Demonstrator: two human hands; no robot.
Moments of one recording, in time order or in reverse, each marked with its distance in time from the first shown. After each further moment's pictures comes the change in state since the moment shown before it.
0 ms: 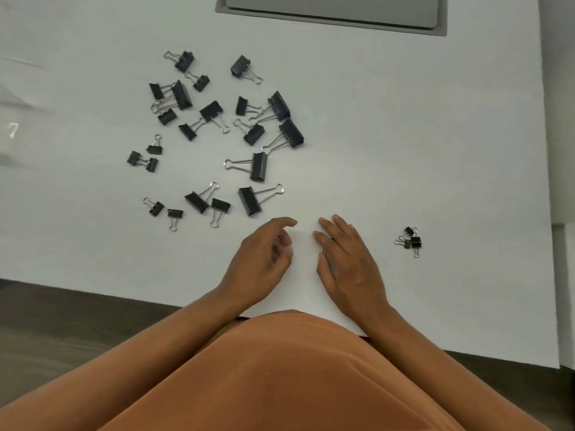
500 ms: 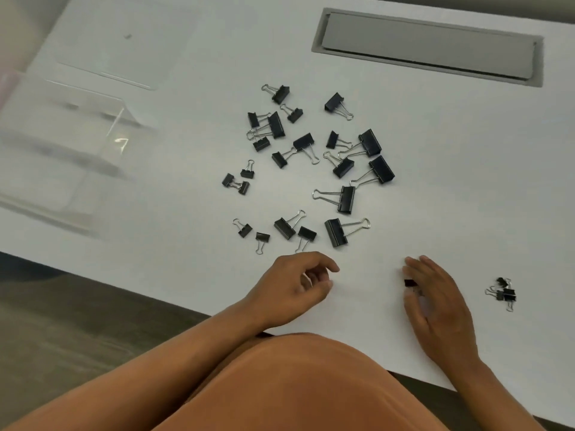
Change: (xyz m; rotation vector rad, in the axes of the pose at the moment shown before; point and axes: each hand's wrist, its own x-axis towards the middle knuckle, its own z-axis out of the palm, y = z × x) left_hand -0.018 -0.041 -0.099 -0.177 -0.127 0.046; right_hand 0.005 -0.021 -0.009 0.092 0.093 0.133
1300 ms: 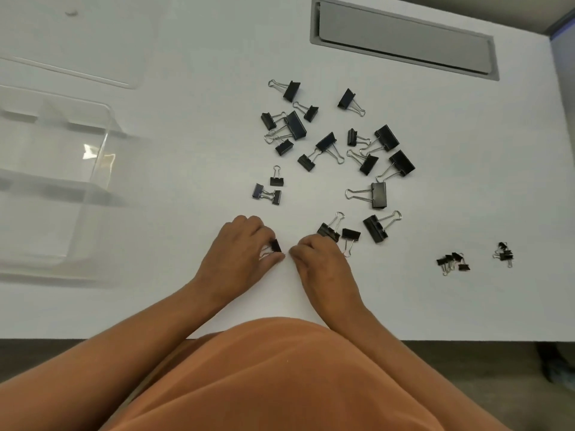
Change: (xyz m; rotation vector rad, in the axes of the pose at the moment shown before) left_hand 0.014 -0.117 -0.171 0.678 0.103 0.296; right_hand 0.093 -0.241 0.160 -0.149 -0.064 0.050
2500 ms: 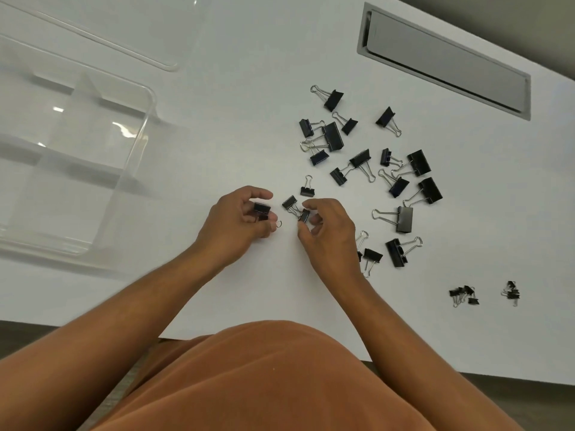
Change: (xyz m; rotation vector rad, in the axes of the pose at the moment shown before) left_hand 0.025 -0.034 -0.061 -1.026 -0.043 -0.734; right_hand 0.086 -0.030 0.007 0.253 0.053 0.187
